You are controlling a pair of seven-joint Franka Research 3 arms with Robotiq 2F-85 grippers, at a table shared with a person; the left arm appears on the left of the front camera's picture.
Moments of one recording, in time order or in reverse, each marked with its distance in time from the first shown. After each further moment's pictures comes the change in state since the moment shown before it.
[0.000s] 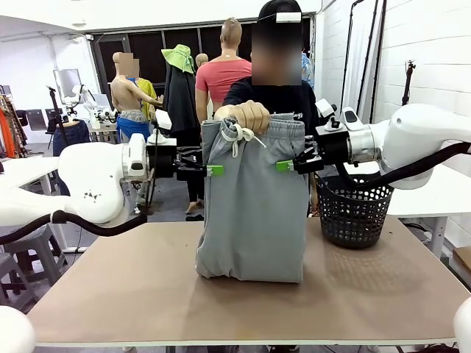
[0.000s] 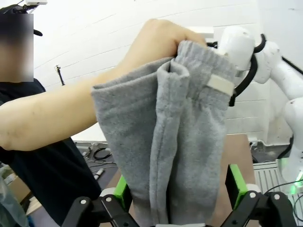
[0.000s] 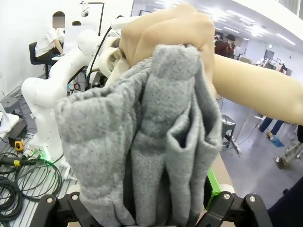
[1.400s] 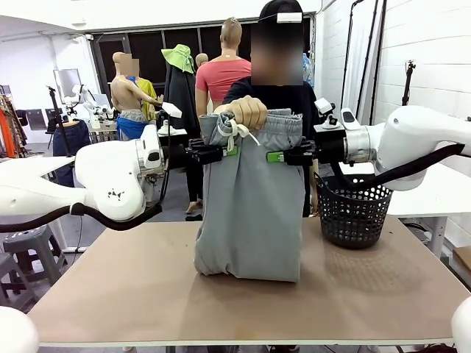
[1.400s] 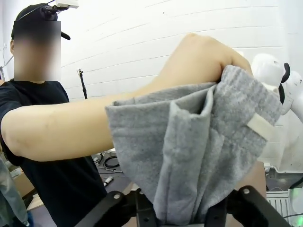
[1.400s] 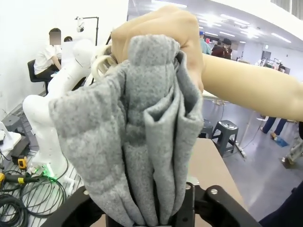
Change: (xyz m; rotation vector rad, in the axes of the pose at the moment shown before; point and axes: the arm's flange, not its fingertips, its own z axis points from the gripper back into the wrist) left arm 0.012 0.015 -0.025 0.113 -0.088 0.092; right arm -0.002 -0.009 -0.005 -0.008 -0.069 -0.075
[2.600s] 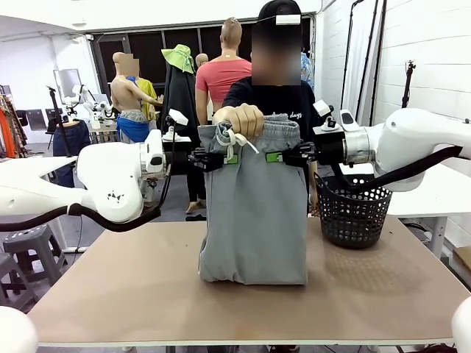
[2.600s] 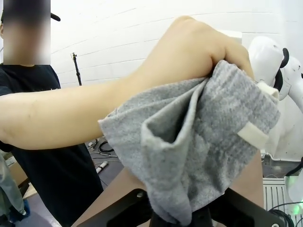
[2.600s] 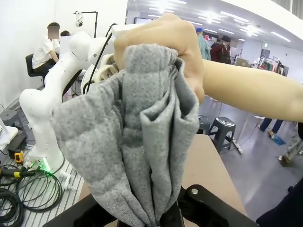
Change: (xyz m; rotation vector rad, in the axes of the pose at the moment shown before) left arm -0.013 -0.001 -0.003 -0.021 0.086 0.018; right arm -0.004 -0.003 0.000 -0.010 0.028 0.023
